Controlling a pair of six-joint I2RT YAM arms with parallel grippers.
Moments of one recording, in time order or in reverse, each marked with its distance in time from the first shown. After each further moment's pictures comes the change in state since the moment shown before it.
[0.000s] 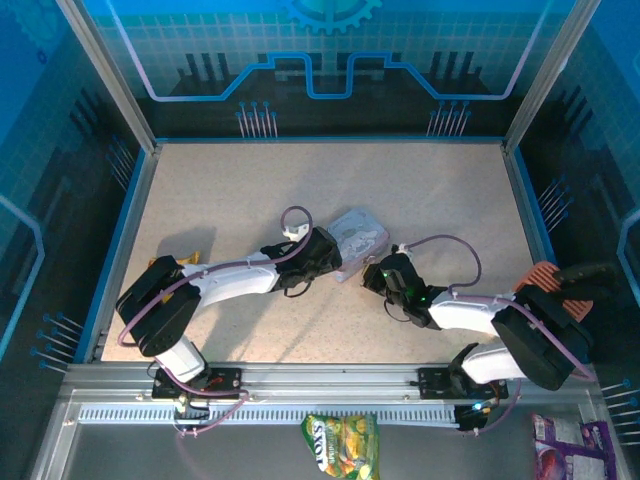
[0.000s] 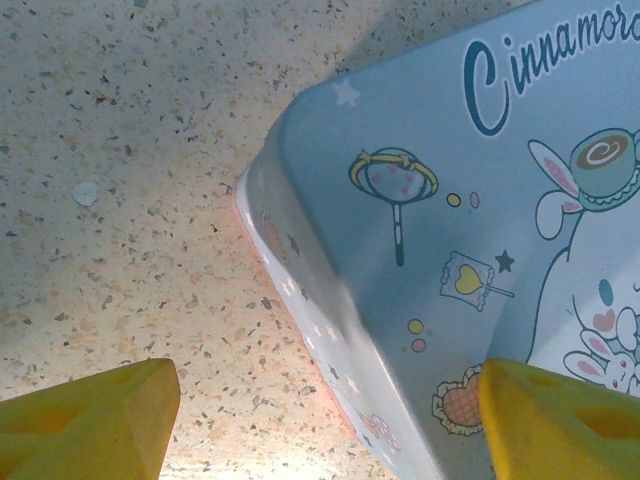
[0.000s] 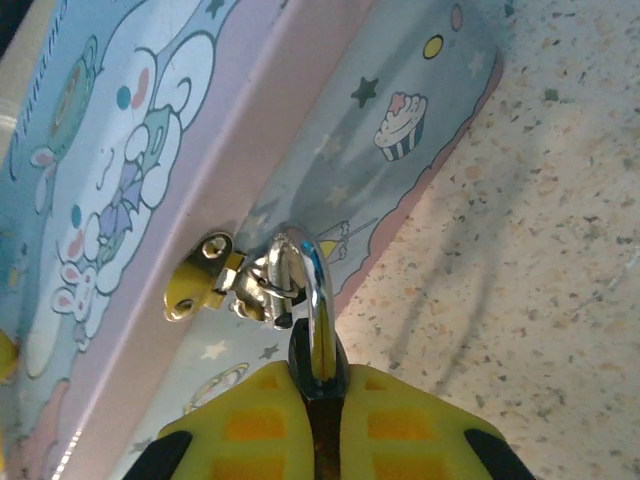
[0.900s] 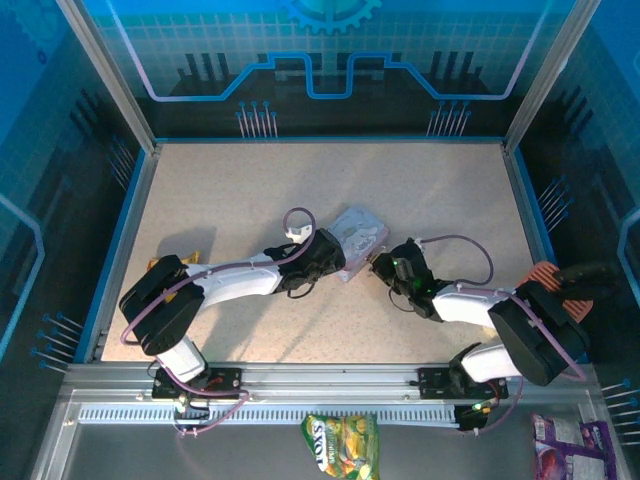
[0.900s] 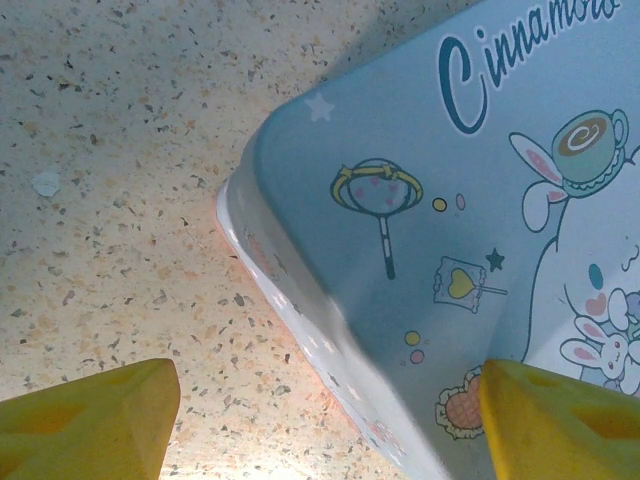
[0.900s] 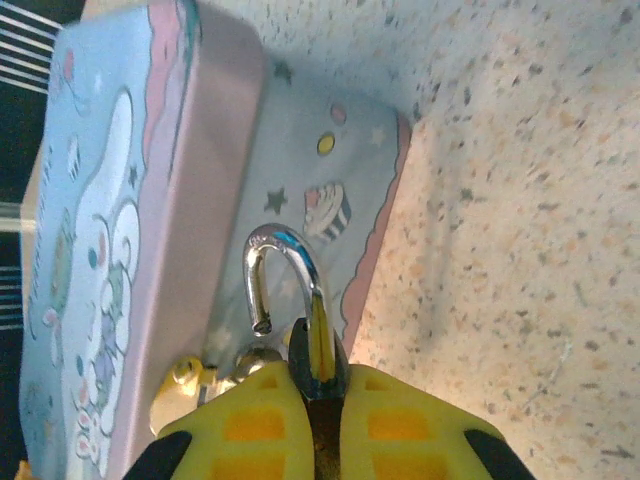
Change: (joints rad) left arm -0.015 0.016 0.000 0.034 -0.003 -0.024; right arm -0.133 0.028 0.011 0.043 -0.052 0.124
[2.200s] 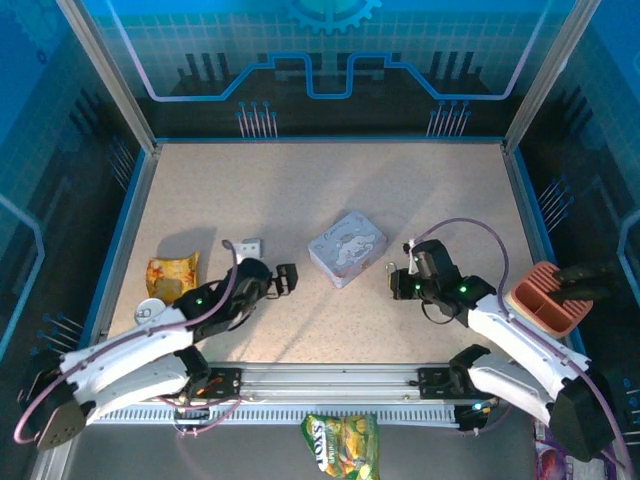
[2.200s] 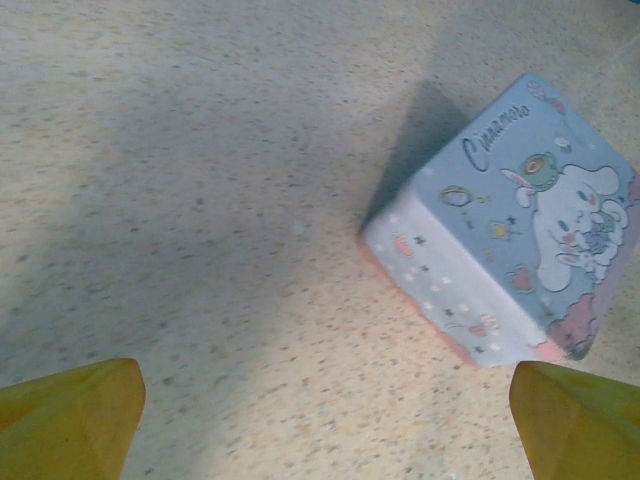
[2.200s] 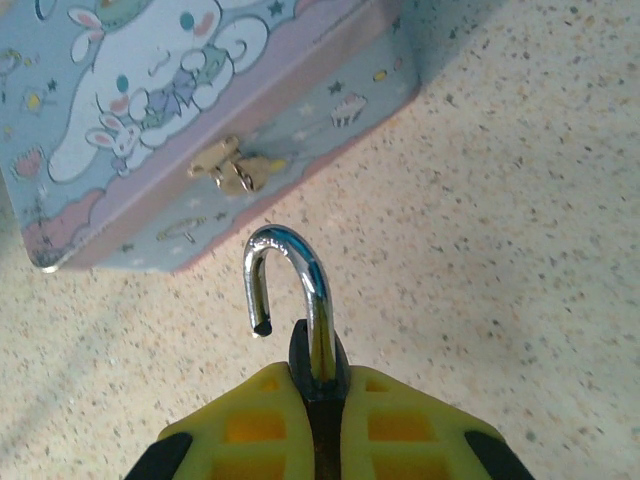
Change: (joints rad) left arm 0.023 -0.819 -0.432 -0.122 -0.134 0.350; right arm -0.043 -0.455 0.165 -0.861 -0.183 -0.694
